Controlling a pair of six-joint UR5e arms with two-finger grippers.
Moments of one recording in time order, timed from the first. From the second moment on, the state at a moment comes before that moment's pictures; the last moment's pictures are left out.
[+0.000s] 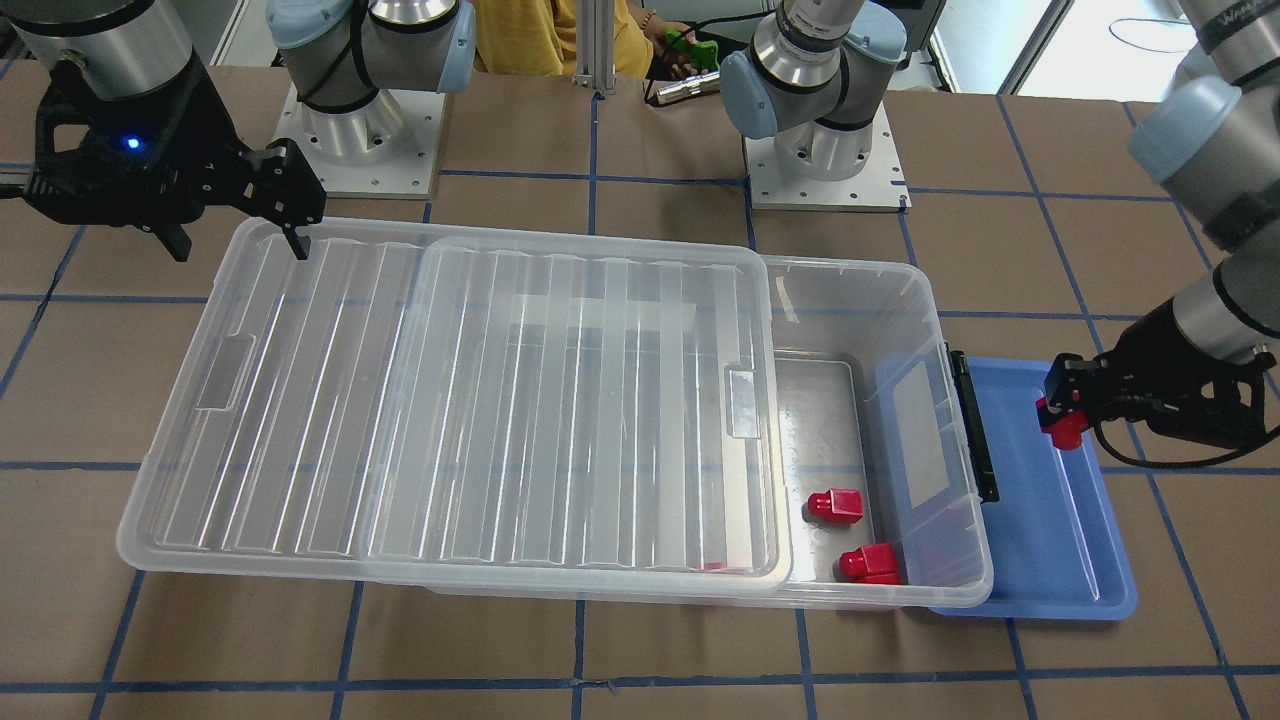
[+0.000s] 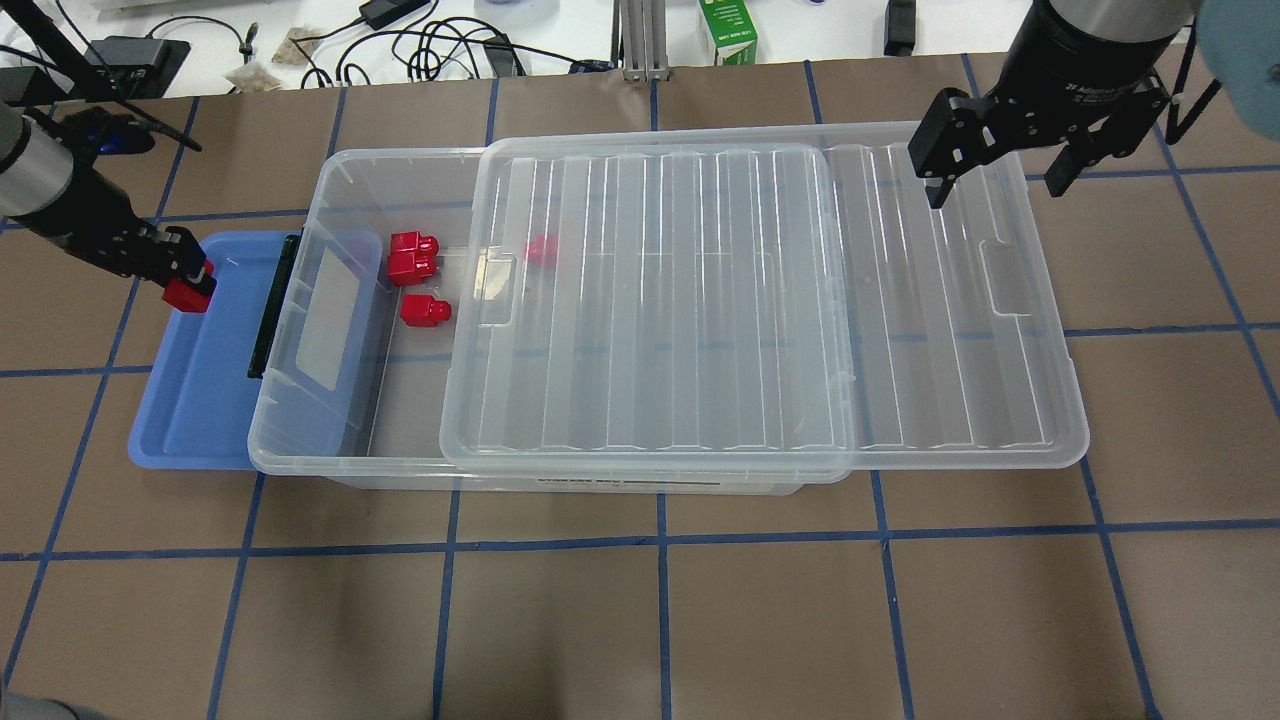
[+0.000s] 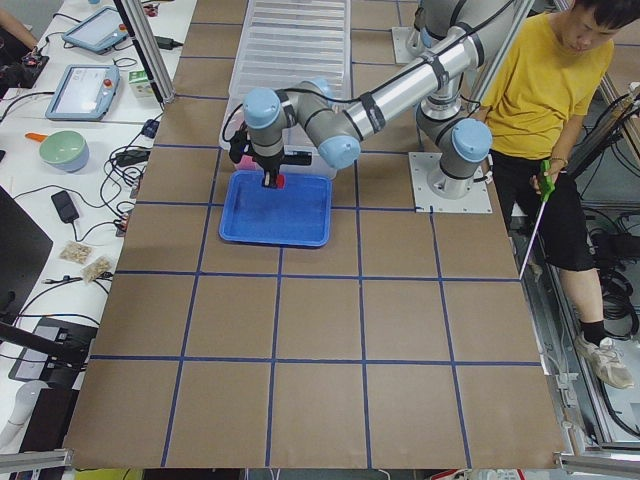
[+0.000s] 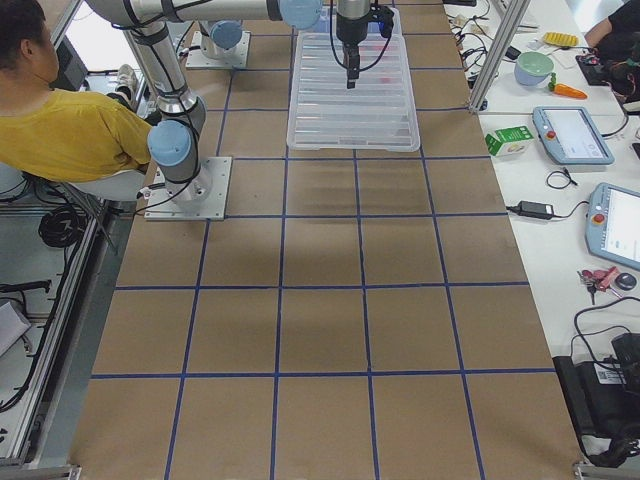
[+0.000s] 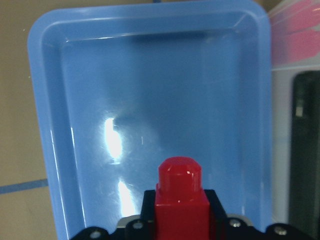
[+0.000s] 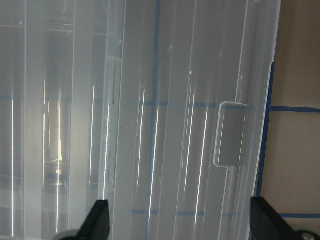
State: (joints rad) left arm -1.13 -1.78 -1.65 -1.33 1.46 0.58; right arm 1.52 -1.57 1.52 -1.55 -1.59 -0.10
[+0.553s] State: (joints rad) left arm -1.36 -1.69 -1.71 -1.35 1.46 0.30; right arm 1.52 -1.57 1.52 -1.55 -1.59 -0.10
